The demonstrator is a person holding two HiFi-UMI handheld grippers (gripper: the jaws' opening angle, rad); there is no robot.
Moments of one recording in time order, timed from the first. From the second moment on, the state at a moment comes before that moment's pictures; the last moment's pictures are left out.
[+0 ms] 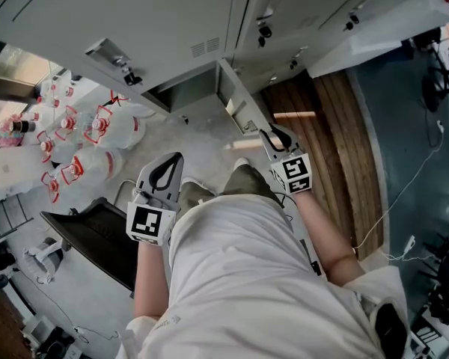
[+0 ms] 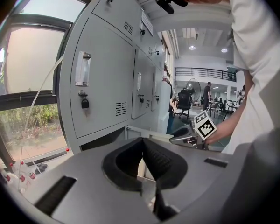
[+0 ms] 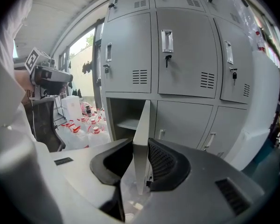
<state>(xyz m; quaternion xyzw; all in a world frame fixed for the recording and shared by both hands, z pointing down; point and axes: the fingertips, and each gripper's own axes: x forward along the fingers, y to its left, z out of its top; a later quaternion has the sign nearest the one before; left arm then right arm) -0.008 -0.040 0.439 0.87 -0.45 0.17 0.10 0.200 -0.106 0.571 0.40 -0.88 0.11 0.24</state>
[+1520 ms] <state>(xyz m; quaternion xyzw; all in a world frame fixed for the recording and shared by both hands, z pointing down) -0.183 0.051 0.447 0.86 -0.49 0.13 0.10 0.035 -0.074 0.572 0.40 -0.87 0.12 0.26</state>
